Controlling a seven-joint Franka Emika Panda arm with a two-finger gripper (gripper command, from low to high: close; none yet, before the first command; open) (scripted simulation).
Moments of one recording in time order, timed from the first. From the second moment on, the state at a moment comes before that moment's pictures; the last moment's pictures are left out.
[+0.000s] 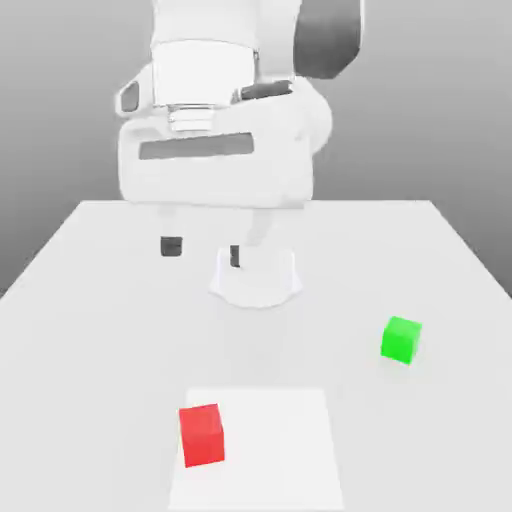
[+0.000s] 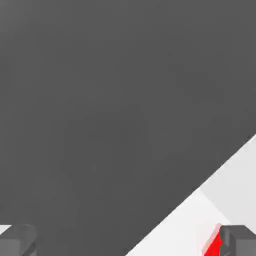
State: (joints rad) arm -0.21 -0.21 0.11 -2.54 0.06 2.60 1.53
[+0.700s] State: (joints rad) arm -0.23 0.30 0.05 -2.63 -0.07 2.94 2.02
